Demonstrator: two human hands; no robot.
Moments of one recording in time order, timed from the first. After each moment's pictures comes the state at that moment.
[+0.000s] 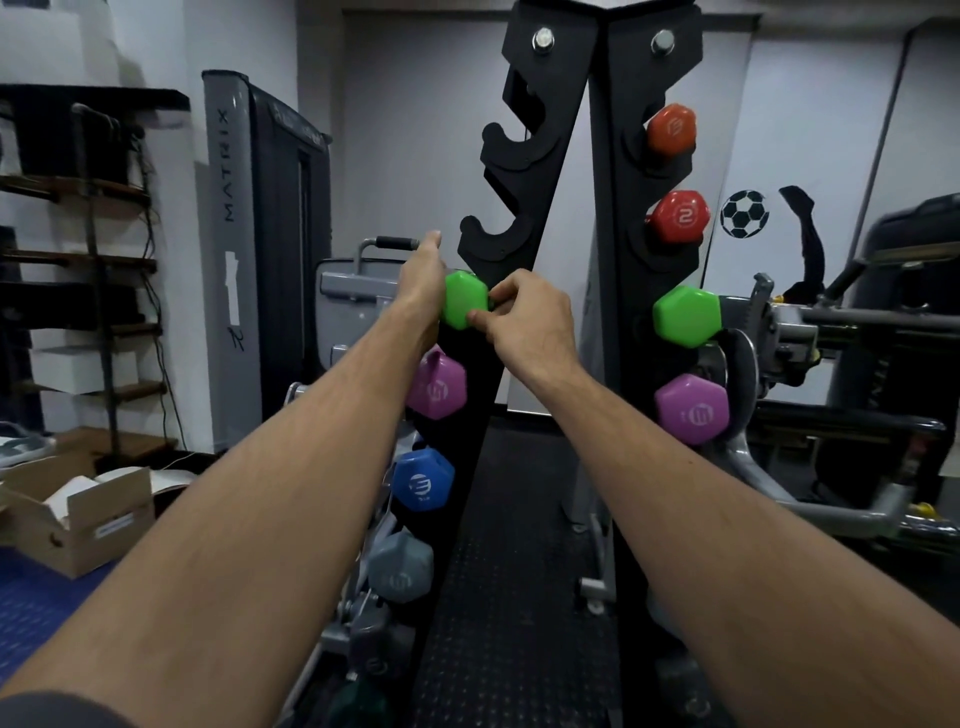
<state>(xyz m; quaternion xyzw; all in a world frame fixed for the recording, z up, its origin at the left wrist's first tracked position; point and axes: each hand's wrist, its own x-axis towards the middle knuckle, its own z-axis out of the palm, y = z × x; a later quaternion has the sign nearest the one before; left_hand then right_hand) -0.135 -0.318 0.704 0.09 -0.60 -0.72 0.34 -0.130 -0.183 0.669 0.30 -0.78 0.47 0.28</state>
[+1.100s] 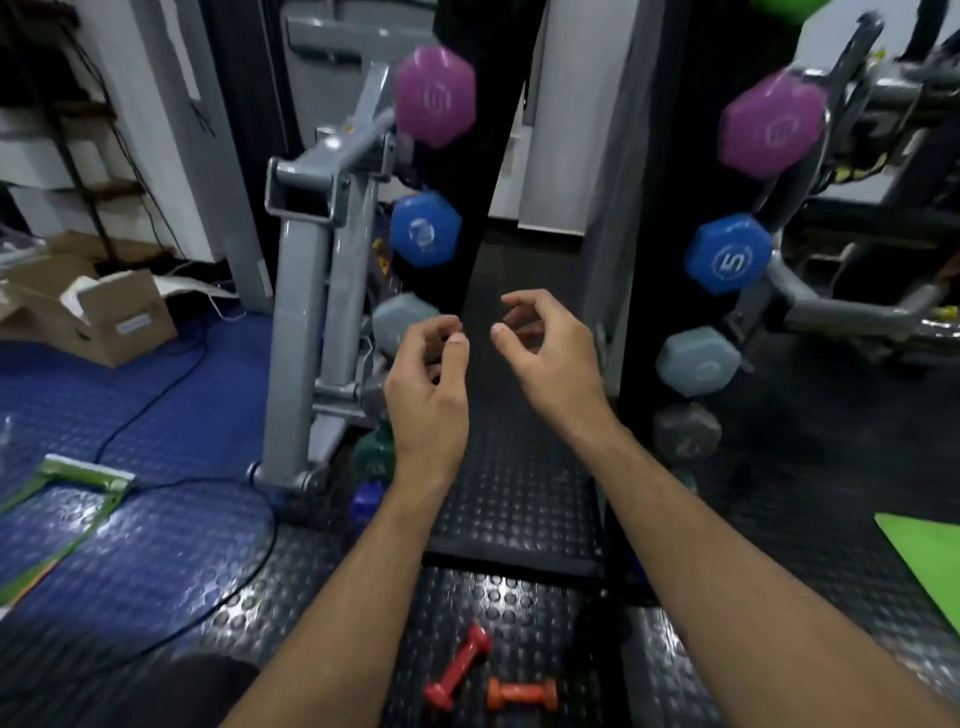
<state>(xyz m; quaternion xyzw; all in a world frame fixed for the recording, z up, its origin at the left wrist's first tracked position) -0.010 -0.227 0.368 0.09 -0.65 -0.60 0.46 -0.097 -0.123 0.399 0.32 -0.78 0.51 0.16</state>
